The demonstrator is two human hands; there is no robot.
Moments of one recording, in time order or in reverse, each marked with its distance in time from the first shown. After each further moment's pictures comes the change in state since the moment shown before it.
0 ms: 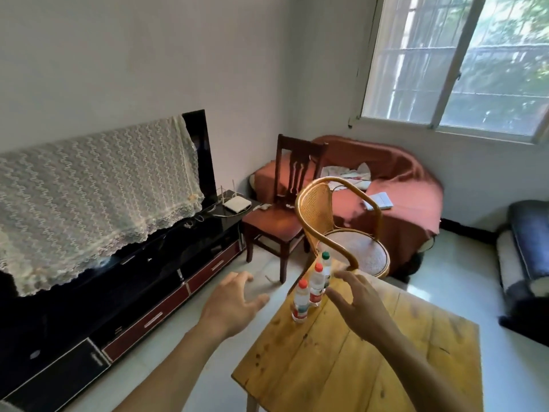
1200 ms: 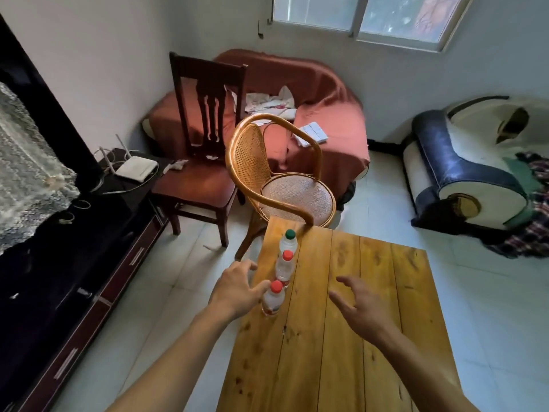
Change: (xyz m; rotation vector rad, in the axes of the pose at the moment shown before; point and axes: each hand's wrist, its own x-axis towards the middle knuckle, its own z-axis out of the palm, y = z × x) left_hand 0.283 -0.043 0.140 -0.061 -0.413 0.190; right_hand 0.137 0.082 0.085 -0.060 0.014 0.543
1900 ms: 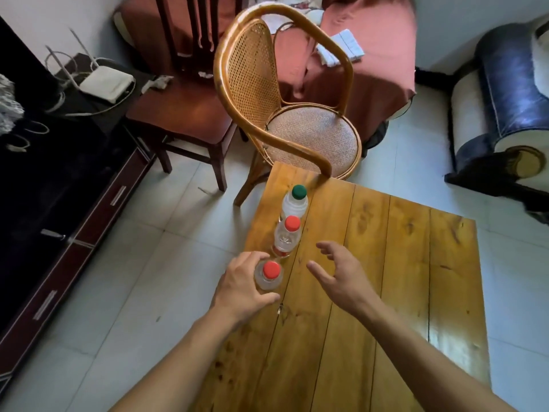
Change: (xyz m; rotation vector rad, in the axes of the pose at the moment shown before) left_hand 0.076 -0.072 0.145 -0.034 -0.061 0.013; right_hand 0.137 0.056 0.111 0.043 -0.146 -0.083
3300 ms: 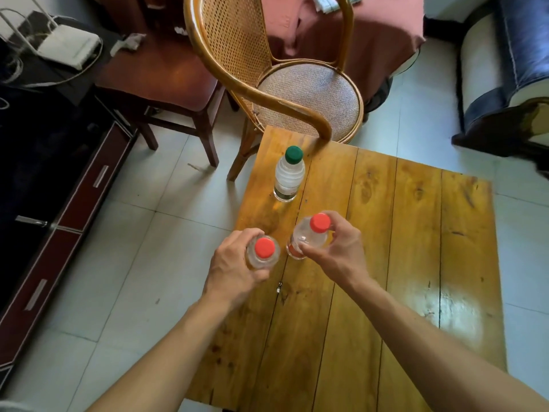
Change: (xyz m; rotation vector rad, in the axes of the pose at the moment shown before) left_hand 0.012 -0.028 0.037 -0.093 0.109 0.031; right_hand 0.026 0.041 0.044 0.226 0.204 -0.034
